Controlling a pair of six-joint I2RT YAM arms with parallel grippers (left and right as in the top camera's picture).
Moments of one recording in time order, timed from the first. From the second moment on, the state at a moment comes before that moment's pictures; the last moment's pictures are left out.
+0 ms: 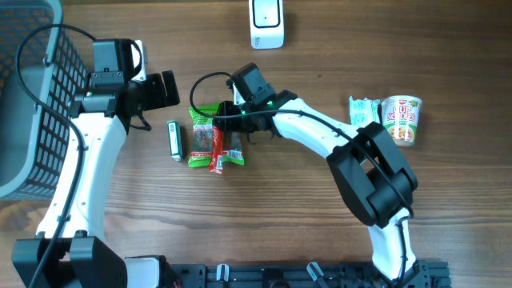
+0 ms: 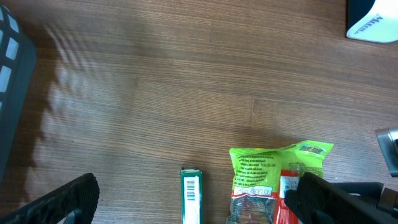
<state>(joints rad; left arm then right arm) 0.01 1.52 1.26 -0.73 0.02 -0.16 0.66 2.14 1.46 -0.29 -0.39 0.65</state>
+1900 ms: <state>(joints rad) 0.01 1.52 1.26 -0.73 0.02 -0.16 0.39 1.49 1.41 -1.00 -0.13 1.19</state>
